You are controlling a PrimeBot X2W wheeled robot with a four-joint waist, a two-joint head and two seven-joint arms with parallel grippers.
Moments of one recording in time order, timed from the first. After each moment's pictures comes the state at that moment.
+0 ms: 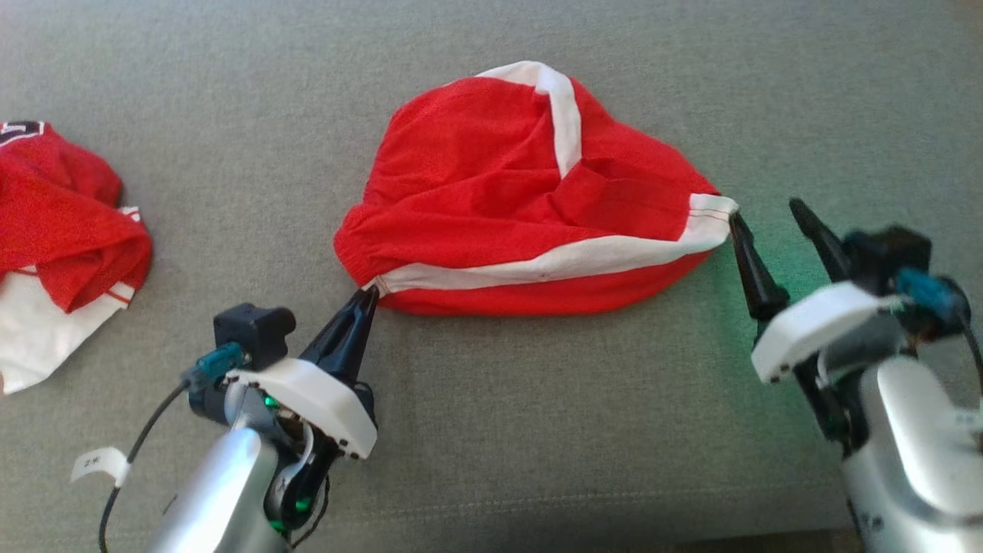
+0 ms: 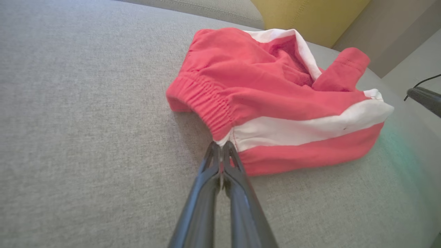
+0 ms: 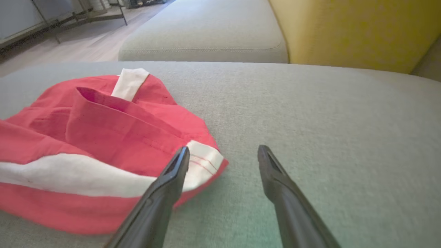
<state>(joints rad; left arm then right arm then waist) -0.25 0.20 -0.44 0.31 -0.51 -0.06 -0.08 -0.27 -0.17 0.12 0.24 0.19 0.13 0.10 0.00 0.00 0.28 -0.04</state>
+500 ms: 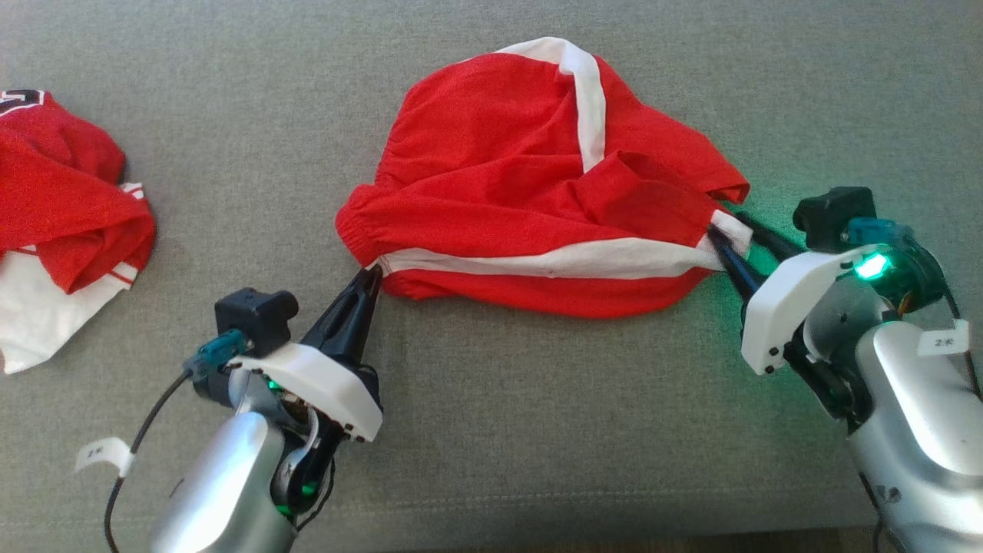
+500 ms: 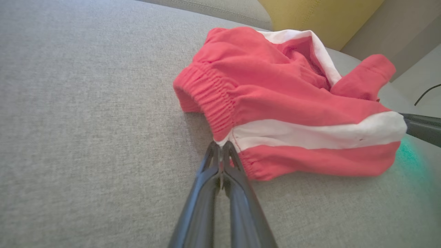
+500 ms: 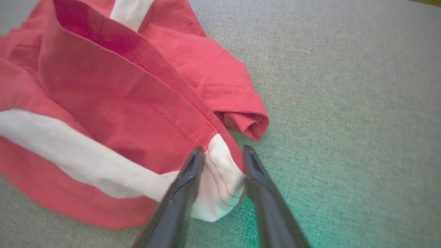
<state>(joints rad) -0.29 0.18 -0.45 0.34 -0.50 -0.06 -0.12 -0.40 -0.30 0.32 0.29 0.33 0.13 0.36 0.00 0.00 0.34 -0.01</state>
